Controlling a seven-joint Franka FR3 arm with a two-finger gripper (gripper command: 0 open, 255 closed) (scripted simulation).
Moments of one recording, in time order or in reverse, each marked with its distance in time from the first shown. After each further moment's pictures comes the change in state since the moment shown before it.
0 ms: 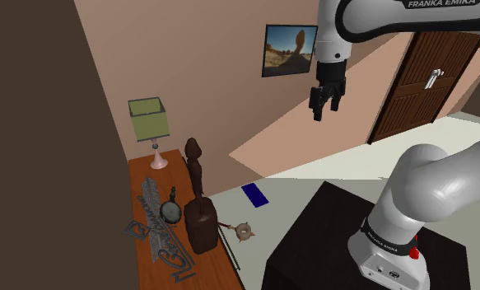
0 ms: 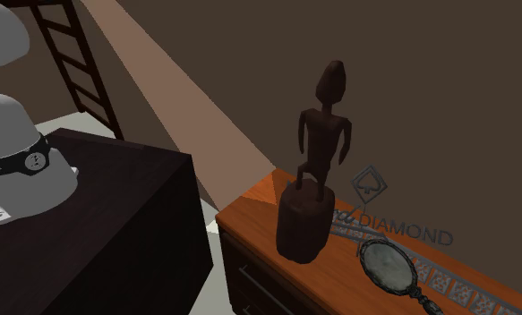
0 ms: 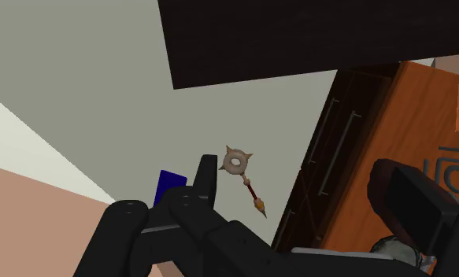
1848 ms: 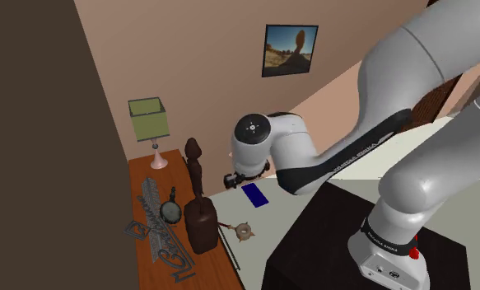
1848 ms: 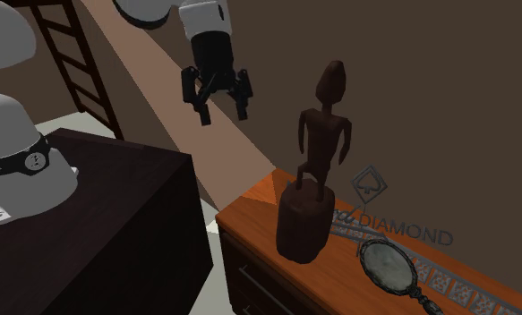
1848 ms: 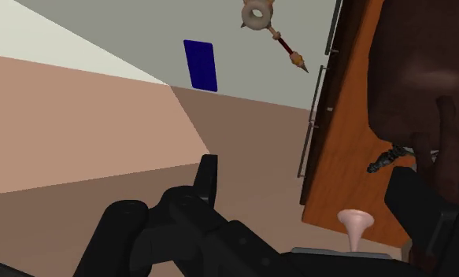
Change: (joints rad) arm -0.331 0.513 0.971 -0.179 -0.375 0.918 1.209
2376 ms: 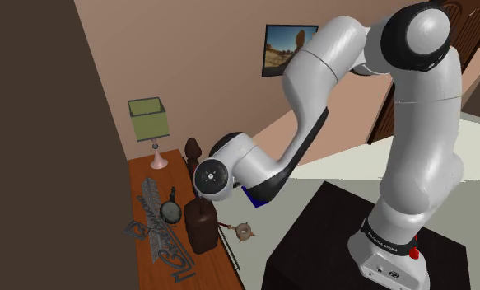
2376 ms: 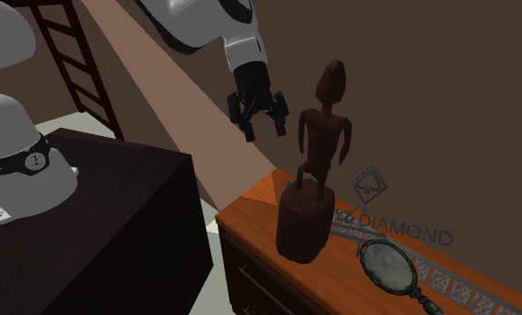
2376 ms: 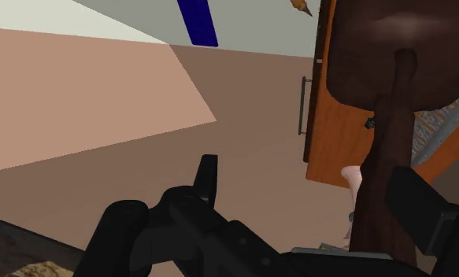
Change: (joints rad) arm 0.040 0.662 0.079 0.331 -0.753 -0.407 0.661
